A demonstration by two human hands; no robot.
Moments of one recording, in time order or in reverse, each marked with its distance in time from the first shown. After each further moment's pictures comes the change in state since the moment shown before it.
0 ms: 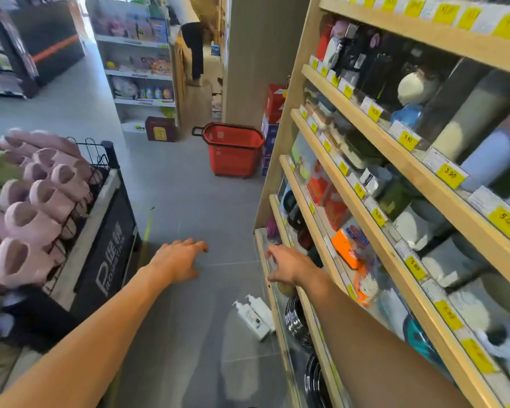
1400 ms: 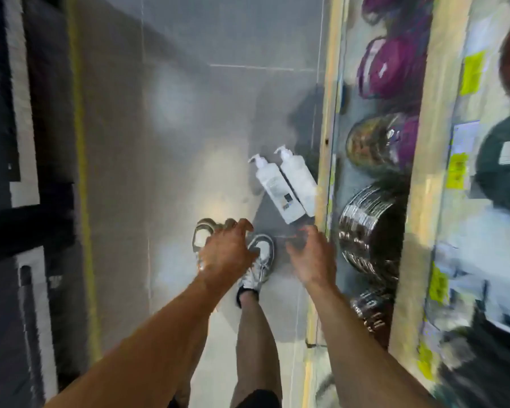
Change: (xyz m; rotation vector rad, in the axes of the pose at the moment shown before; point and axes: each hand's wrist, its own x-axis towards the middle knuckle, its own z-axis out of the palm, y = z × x) left_hand 0.386 0.096 0.533 -0.620 -0.509 -0.500; right_hand 0.356 0.247 0.517 0.447 -0.312 0.556
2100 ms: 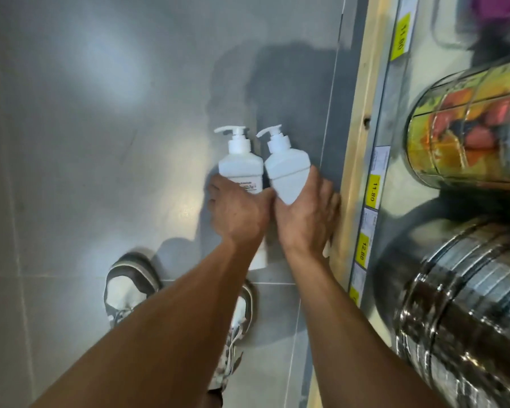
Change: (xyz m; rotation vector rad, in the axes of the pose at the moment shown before) left_hand 0.315 0.036 0.155 -0.614 0.358 -0.418; right_hand 0.288 0.028 0.139 -0.143 0.472 -0.083
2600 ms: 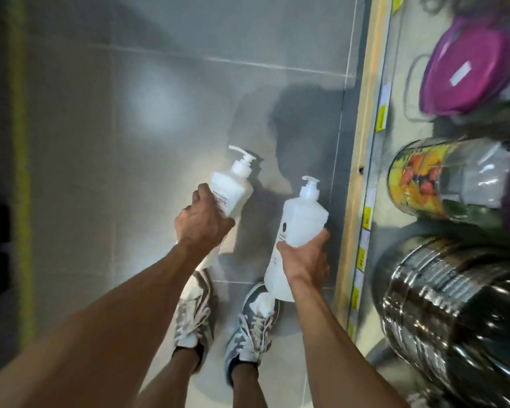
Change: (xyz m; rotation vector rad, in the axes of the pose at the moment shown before) left_hand 0.010 -0.007 -0.196 0.492 -0.061 0.324; right_hand -0.081 -0.072 -0.091 0.281 -0.294 0.494
